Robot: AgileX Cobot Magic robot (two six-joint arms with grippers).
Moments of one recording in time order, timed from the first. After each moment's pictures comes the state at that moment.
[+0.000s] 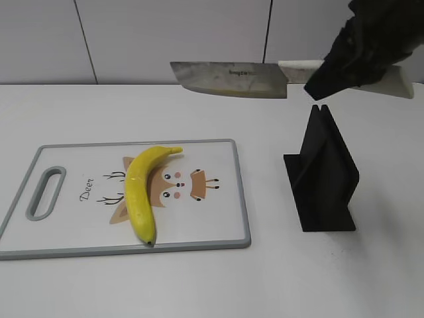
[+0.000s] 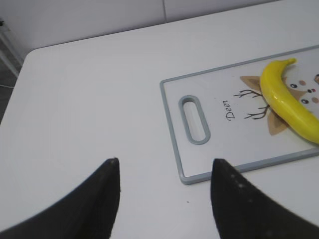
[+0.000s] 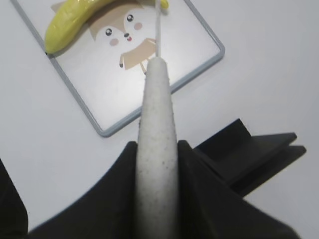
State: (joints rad) left arm -0.08 0.23 -0.60 -0.07 0.99 0.27; right arm 0.33 1.52 -1.30 0.40 1.00 -0.80
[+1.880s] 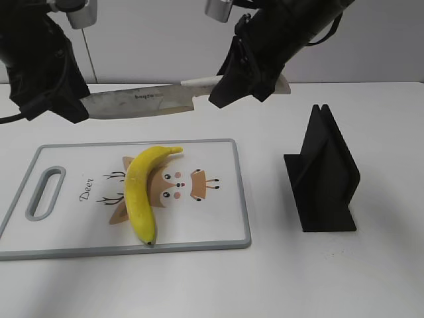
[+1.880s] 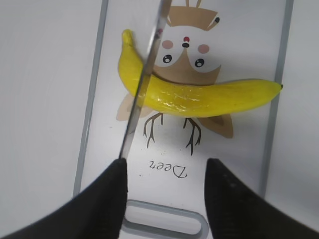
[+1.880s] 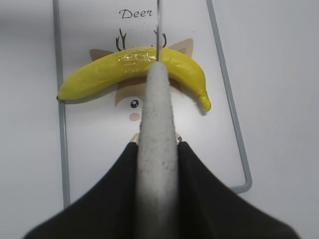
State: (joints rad) left arm -0.25 1.70 -1.43 -0.41 1.13 1.39; right arm 0.44 1.91 -1.58 0.63 0.99 -1.27
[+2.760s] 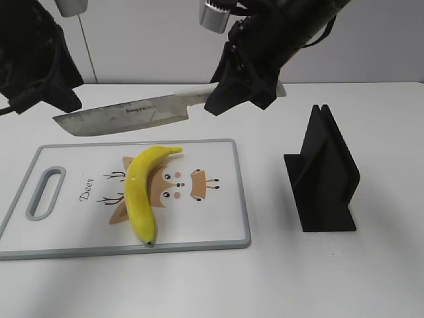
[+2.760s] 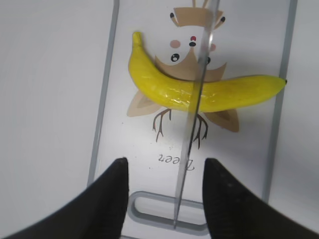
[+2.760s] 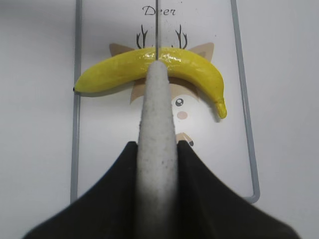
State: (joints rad) left arm -0.25 1.65 -1.43 -0.39 1.13 1.39; right arm 0.46 1.91 -1.59 0.61 1.03 -1.33
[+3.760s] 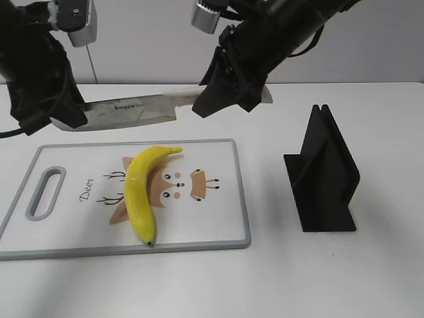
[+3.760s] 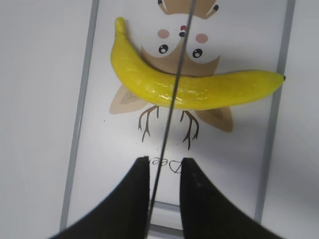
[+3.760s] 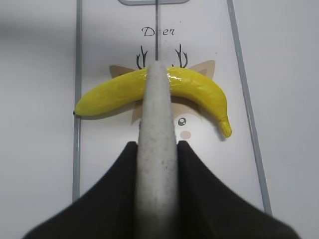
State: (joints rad) left arm -0.25 1.68 -1.36 -0.39 1.08 1.39; right arm 0.46 1.95 -1.59 0.70 1.00 -1.35
